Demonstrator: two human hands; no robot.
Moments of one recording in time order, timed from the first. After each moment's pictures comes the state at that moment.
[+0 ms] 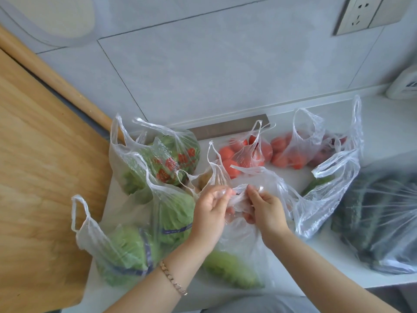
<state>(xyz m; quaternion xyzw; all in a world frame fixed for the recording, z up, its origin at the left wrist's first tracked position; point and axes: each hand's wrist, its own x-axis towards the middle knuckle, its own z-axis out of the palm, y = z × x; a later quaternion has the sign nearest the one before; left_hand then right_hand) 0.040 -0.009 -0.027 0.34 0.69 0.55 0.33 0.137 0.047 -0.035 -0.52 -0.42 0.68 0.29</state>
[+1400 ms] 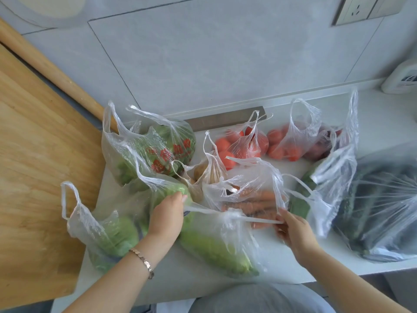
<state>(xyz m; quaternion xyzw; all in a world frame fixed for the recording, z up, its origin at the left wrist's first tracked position) -0.033 -0.046 -0.073 0.48 0.86 0.07 0.14 0.211 0.041 -0.090 -0.61 -0.31 0.69 0.24</state>
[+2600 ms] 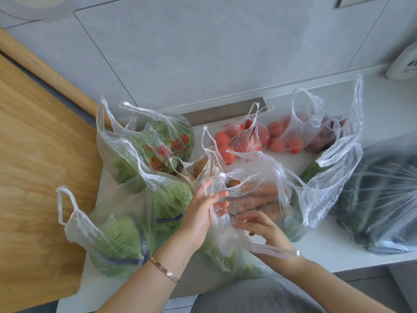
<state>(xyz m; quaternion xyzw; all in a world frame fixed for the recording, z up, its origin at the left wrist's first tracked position) 0.023 -0.018 -0.060 0.11 0.62 0.54 0.56 0.196 0.011 -0.119 -0.32 -0.75 0.55 0.18</state>
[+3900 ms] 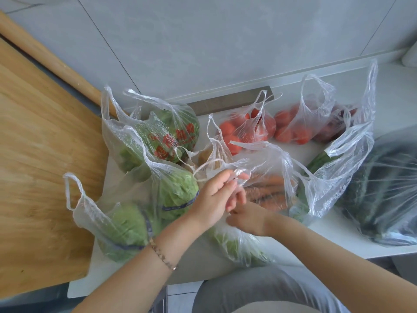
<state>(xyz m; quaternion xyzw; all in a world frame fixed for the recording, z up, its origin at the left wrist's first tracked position) 0.028 -0.021 -0.038 0.42 0.59 0.44 0.53 0.135 0.029 -0.070 -0.29 -0.78 0.54 -0.12</state>
